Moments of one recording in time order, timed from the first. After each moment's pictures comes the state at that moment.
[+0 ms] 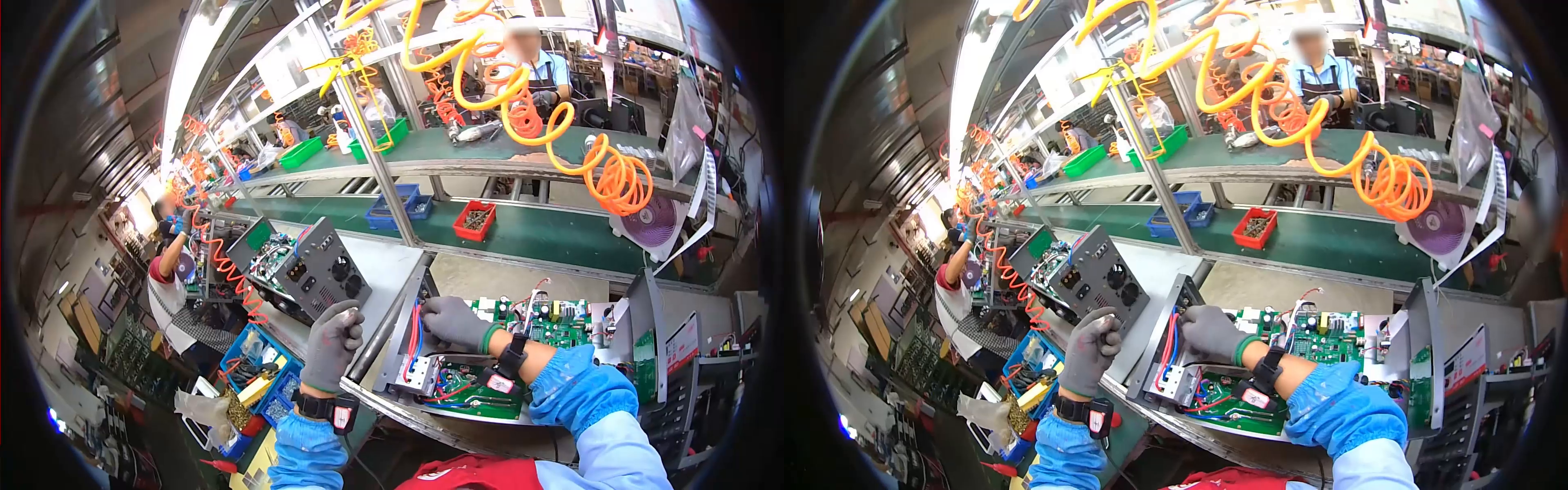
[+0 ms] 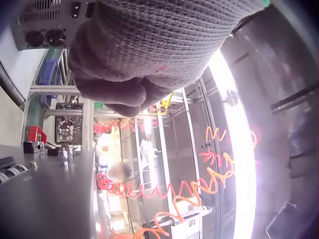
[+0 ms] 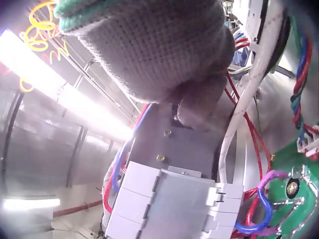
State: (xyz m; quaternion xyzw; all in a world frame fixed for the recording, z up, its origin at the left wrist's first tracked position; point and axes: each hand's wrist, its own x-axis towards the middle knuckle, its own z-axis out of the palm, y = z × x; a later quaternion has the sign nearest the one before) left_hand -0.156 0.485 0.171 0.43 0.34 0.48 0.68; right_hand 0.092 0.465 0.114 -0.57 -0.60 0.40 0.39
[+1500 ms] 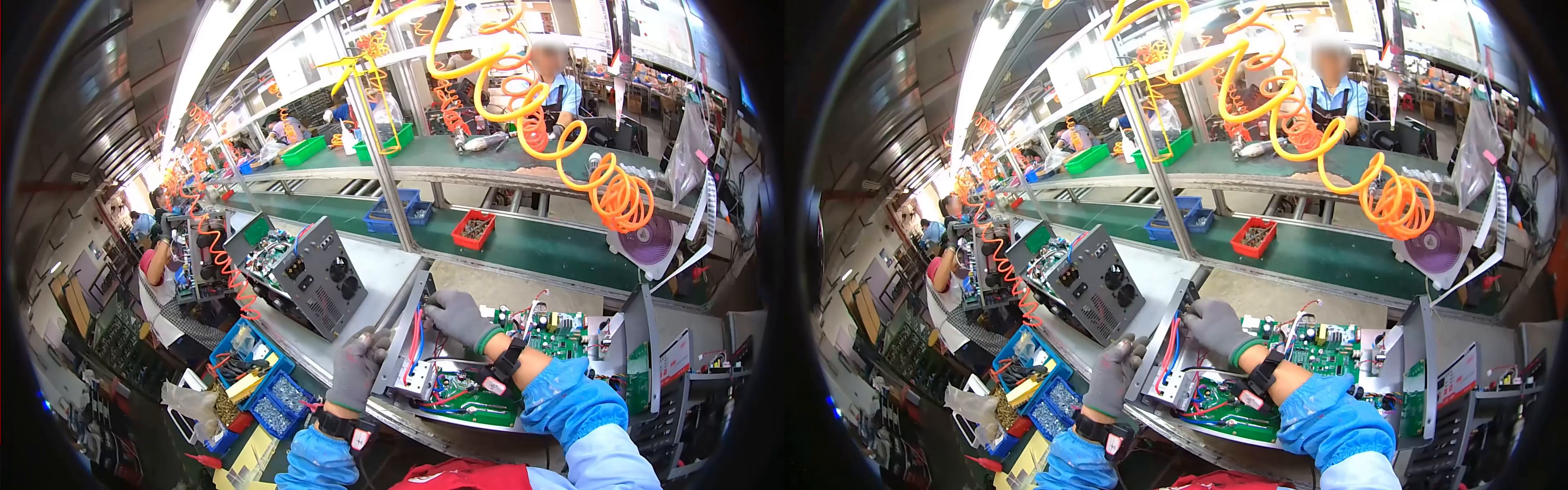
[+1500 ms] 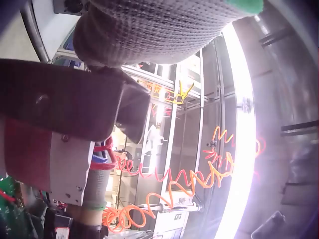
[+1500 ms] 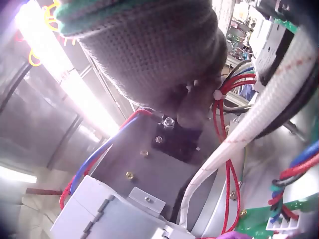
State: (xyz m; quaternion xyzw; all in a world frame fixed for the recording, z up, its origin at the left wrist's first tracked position) left_hand -0.137 0.468 0.111 0.29 0.32 0.52 0.74; right_hand 0.100 0.482 0.104 -0.60 -0.64 0.24 0.41
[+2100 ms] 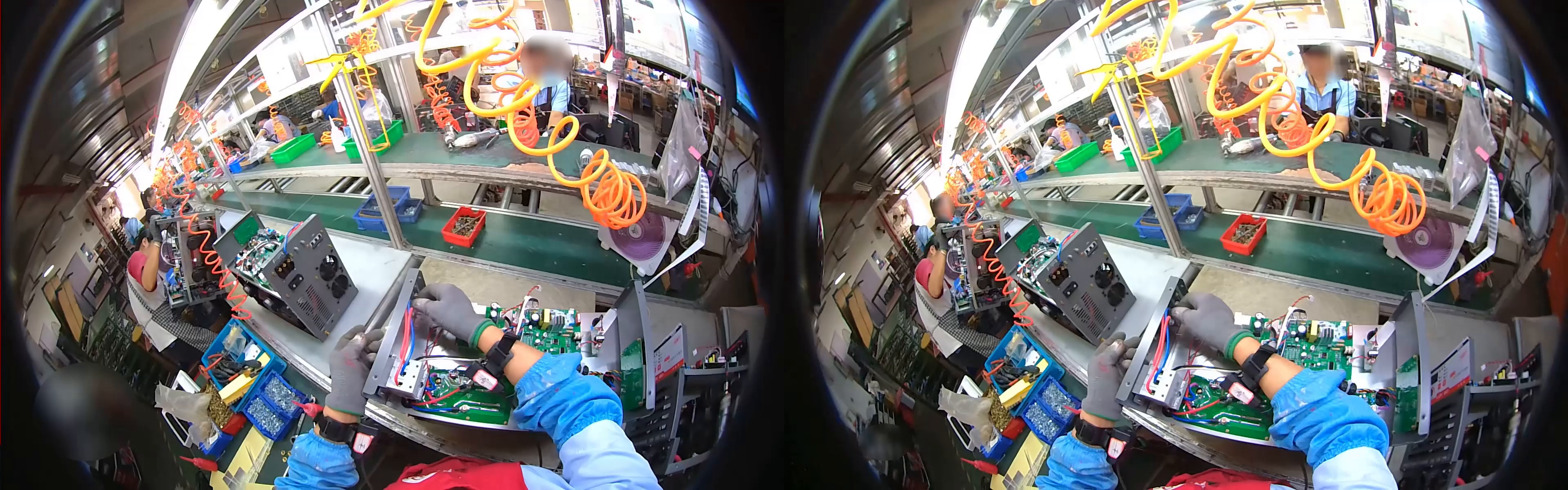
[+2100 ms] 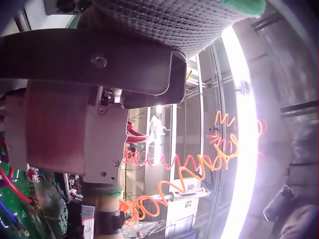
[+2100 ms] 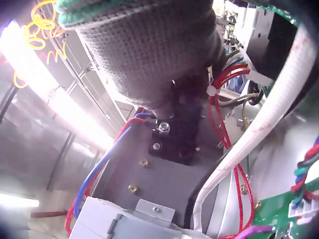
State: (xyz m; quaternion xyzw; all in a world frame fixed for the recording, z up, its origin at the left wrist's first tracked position) left_hand -0.128 0.459 0.108 0.35 0.36 0.54 0.68; right_hand 0.108 0.489 0.103 -0.61 -0.61 0.33 0.38
